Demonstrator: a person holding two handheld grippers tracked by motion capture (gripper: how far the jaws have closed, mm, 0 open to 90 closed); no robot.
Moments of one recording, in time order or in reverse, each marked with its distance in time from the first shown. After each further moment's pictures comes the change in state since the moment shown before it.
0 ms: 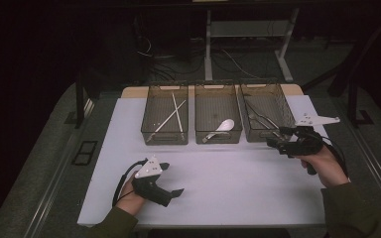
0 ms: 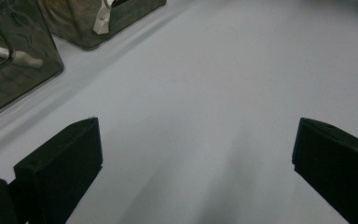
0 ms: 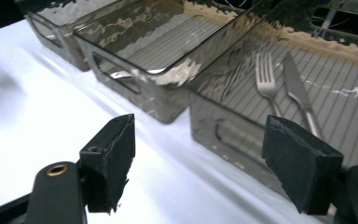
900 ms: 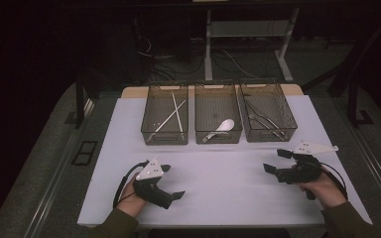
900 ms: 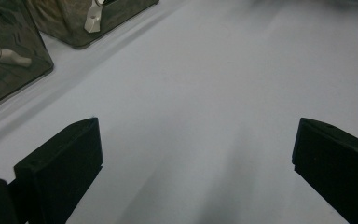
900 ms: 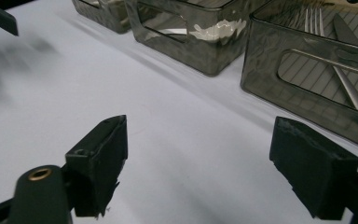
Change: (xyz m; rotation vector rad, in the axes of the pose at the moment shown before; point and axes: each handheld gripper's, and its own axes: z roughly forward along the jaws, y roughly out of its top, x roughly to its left) left arm -0.005 0.000 0.001 -0.001 -0.011 -0.002; right arm 0.032 -0.054 -0.009 -0.001 0.057 -0.011
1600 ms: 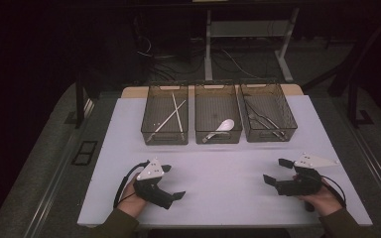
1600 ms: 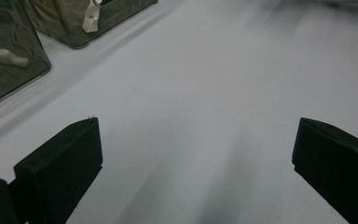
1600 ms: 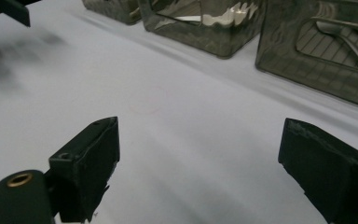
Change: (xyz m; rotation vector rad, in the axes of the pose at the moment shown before) left arm -0.001 0.000 0.001 -0.001 -0.001 0.002; right arm 0.017 -0.028 -0.003 -0.021 0.002 0.013
